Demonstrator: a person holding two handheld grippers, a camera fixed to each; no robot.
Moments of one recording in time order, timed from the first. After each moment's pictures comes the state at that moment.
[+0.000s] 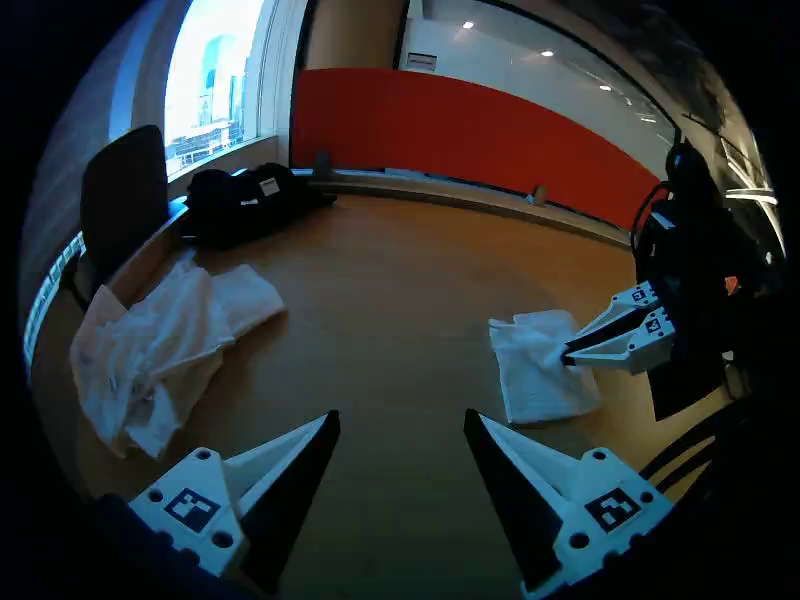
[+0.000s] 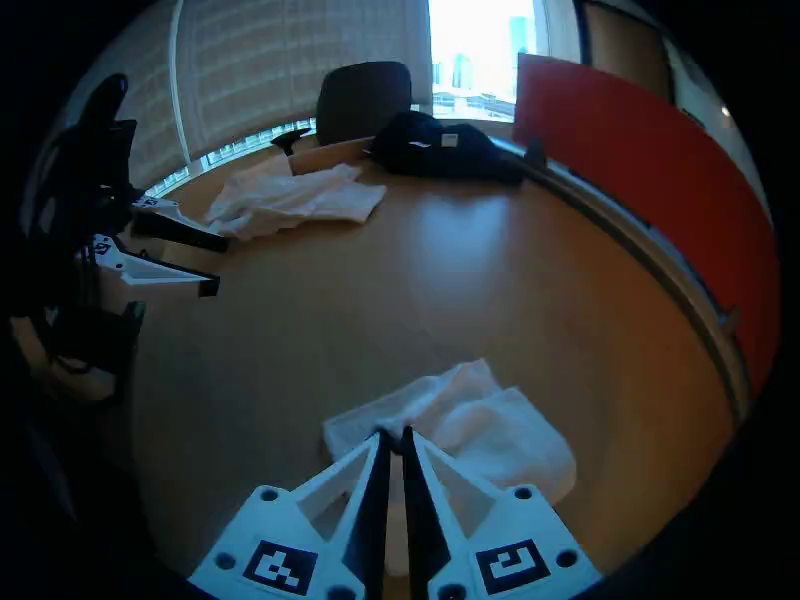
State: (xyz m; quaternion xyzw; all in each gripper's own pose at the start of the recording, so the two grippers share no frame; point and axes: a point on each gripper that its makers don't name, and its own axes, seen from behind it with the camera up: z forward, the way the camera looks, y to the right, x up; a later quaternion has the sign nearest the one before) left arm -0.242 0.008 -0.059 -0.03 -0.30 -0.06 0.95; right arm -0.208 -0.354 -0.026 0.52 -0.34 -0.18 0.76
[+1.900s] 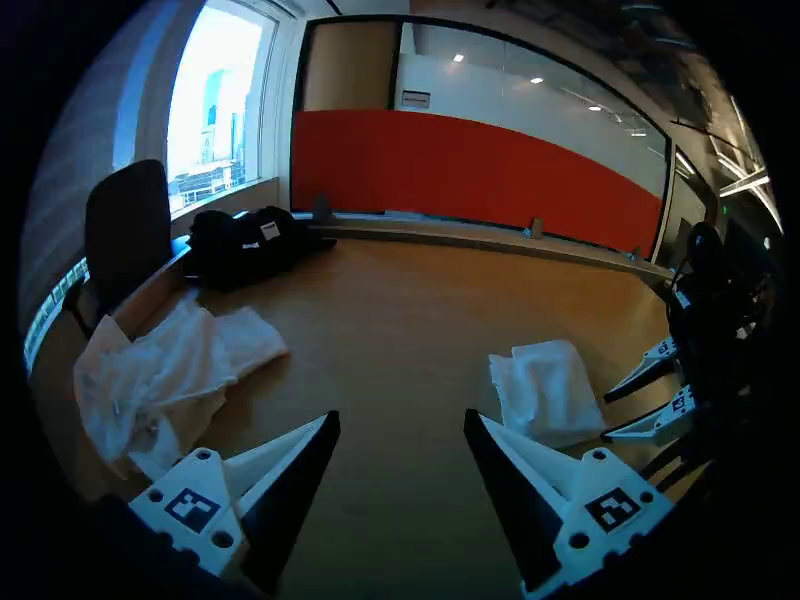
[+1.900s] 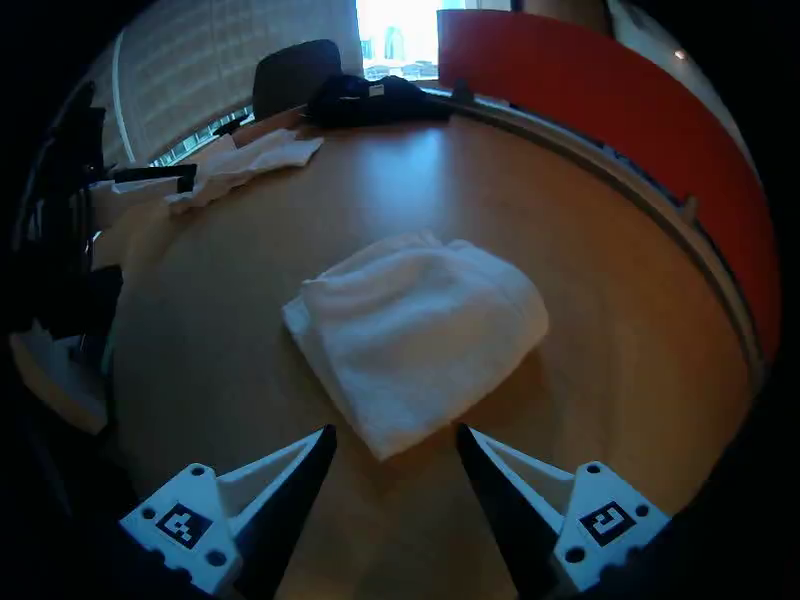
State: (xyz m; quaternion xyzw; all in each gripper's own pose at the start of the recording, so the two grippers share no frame) left arm -0.225 0.009 -0.043 -0.03 -0.22 -0.04 0.97; right arm -0.256 -0.260 -0.062 0.42 -0.41 -0.16 0.79
